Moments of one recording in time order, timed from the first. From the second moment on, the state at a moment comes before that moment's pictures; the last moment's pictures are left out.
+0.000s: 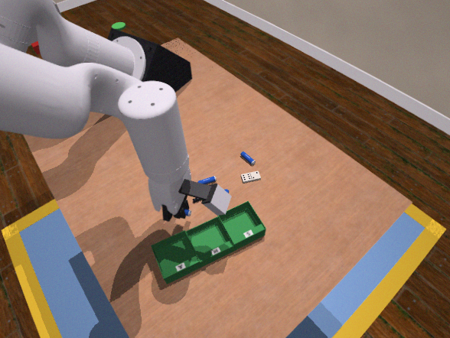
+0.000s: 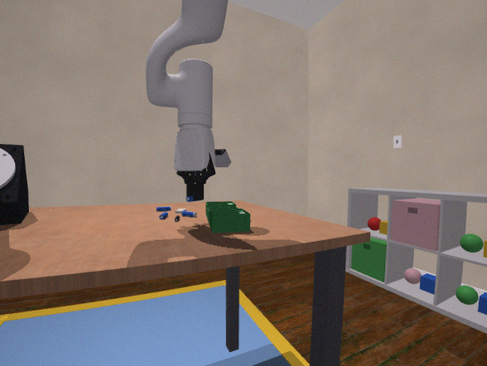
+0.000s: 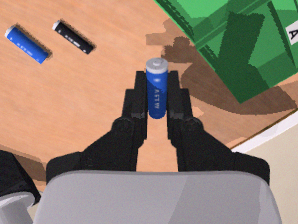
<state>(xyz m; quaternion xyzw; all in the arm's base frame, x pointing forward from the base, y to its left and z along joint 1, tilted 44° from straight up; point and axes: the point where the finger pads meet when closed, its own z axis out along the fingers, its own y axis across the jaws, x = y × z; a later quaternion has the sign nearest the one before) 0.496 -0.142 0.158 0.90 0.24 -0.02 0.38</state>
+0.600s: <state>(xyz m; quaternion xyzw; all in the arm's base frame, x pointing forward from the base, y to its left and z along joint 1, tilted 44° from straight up) 0.570 -0.129 0.160 0.81 0.44 -0.09 0.37</state>
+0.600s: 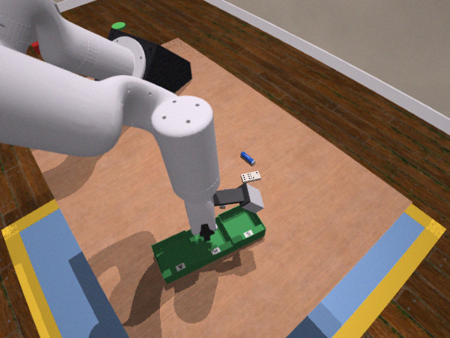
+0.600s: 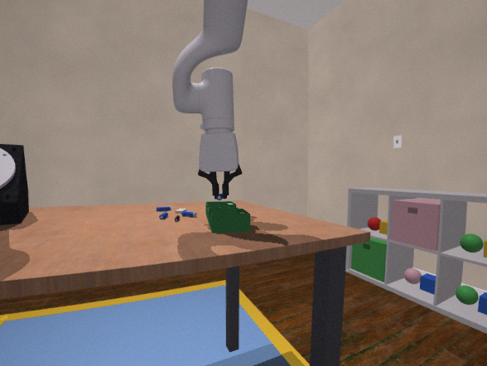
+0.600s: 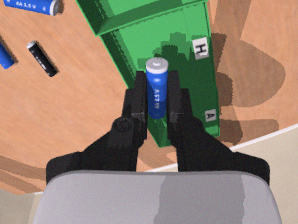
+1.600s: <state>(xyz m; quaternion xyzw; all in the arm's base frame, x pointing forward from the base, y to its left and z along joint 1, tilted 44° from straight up) 0.571 -0.130 0.160 0.75 0.54 -0.16 0.34</state>
